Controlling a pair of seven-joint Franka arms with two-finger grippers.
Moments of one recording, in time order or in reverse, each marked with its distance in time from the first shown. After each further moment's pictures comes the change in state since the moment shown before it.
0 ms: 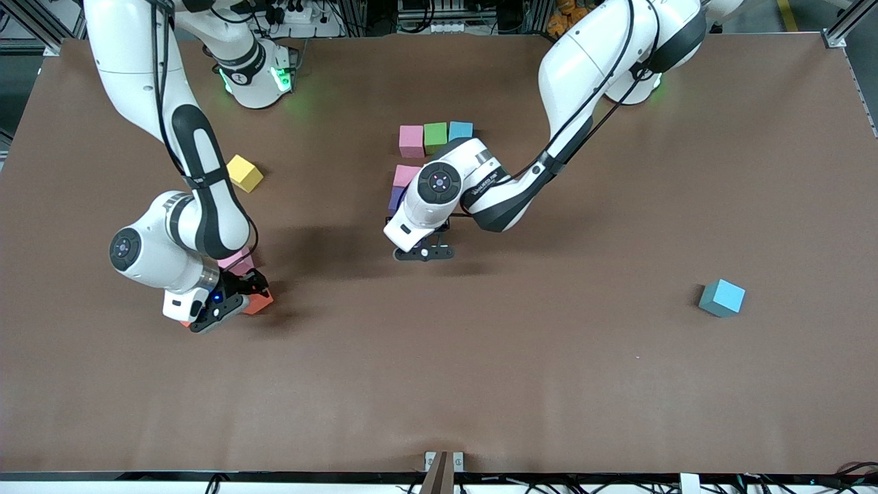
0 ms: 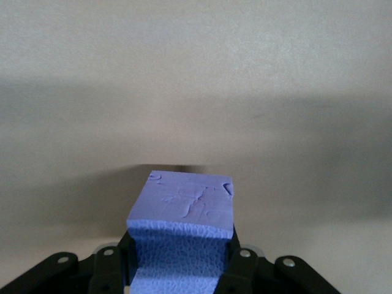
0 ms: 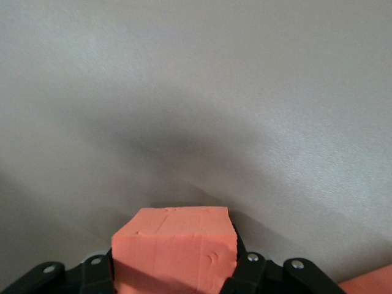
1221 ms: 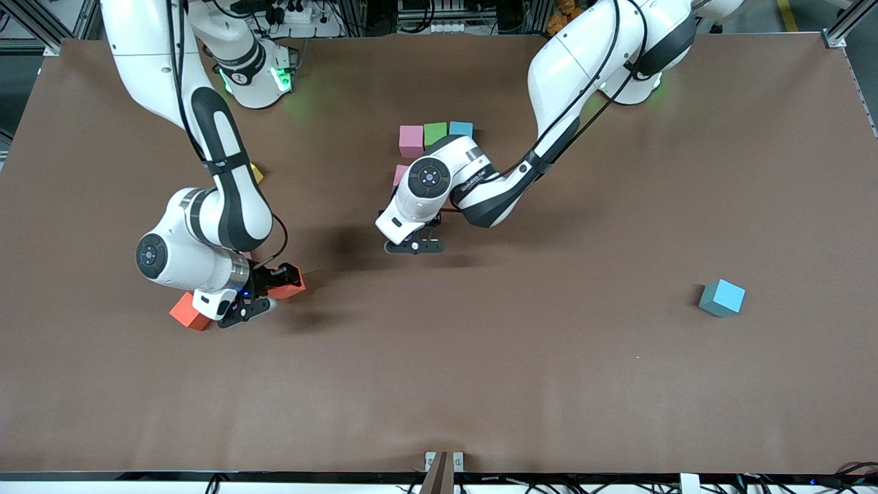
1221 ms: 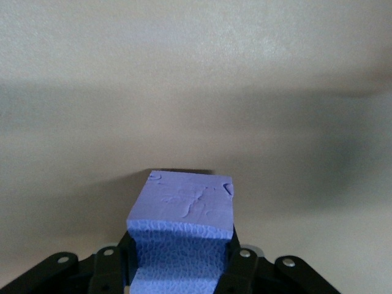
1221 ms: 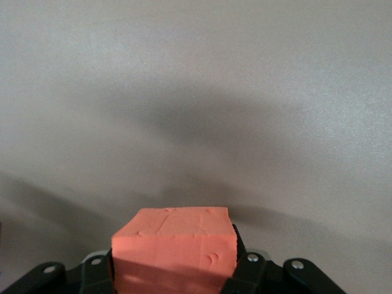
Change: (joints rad) left arm -0.038 0.023 0.002 -0.001 0.000 0.018 0.000; right arm 0.086 -0.020 0.000 0.044 0.000 -0.151 0.307
